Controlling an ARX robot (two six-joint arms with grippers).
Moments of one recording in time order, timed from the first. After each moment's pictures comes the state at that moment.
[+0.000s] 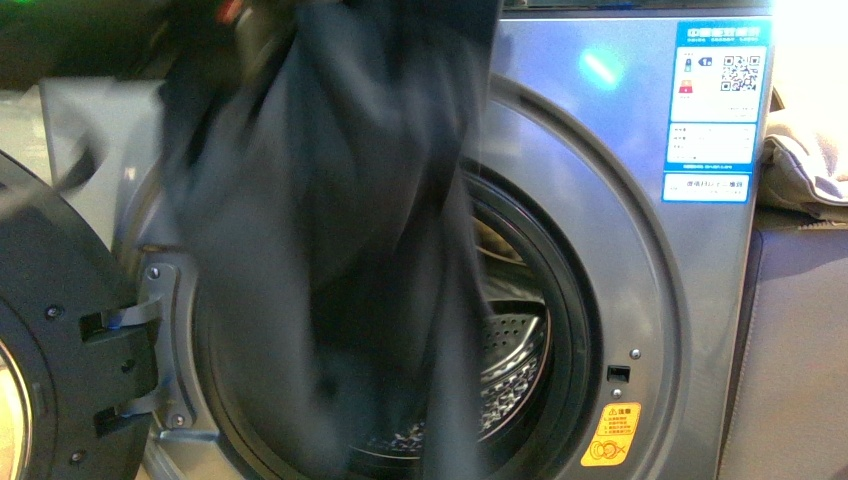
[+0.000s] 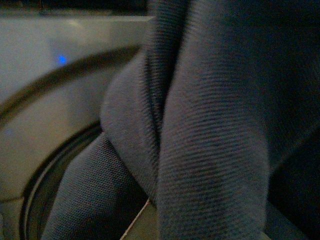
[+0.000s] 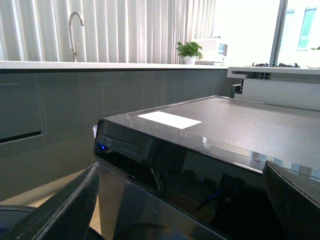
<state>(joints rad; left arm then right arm) -0.37 1.20 0.68 0.76 -0.03 0.08 0.64 1.57 1.82 0.03 -0.03 -0.05</state>
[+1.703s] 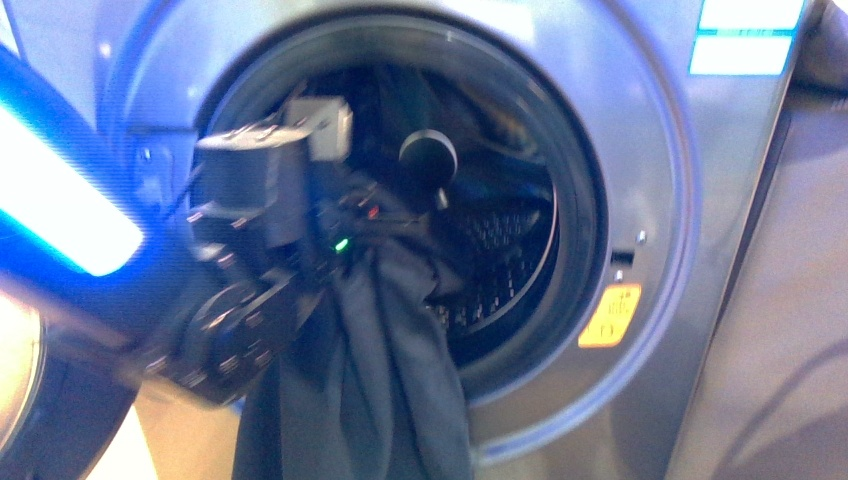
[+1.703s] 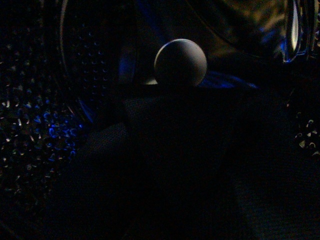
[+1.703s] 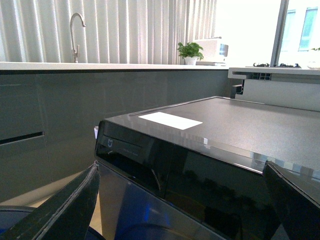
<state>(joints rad) -0.34 2.25 1.34 1.07 -0.26 0.09 0.64 1.57 1.82 0.03 -0.03 -0.05</state>
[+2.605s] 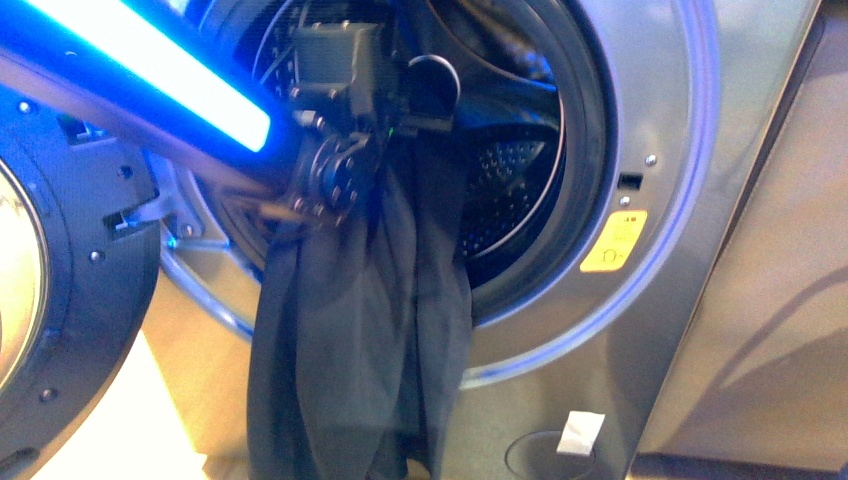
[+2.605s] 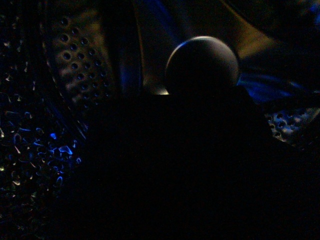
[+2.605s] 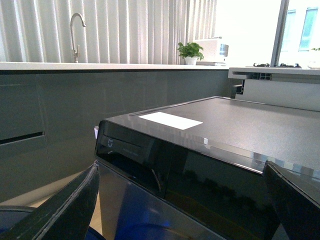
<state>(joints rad) -0.31 2.56 2.02 0.67 -0.32 0.19 0.64 1.57 1.82 0.03 -0.03 -0.05</state>
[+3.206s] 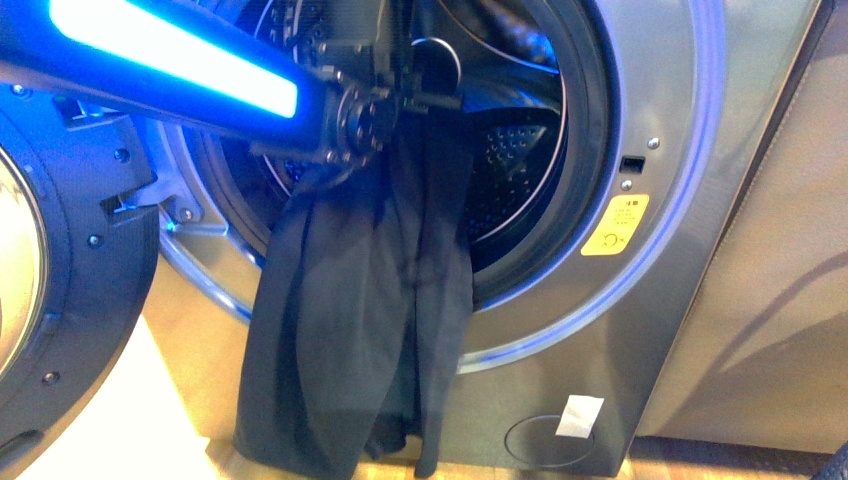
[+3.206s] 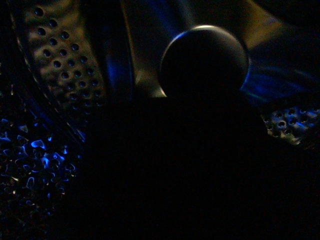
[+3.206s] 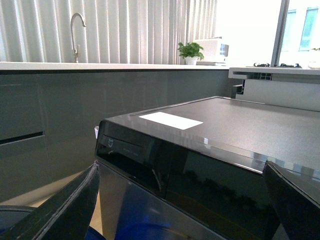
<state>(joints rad) -0.30 2.77 2.49 0.33 -0.31 0.20 0.64 1.57 1.82 0.03 -0.03 -0.05</state>
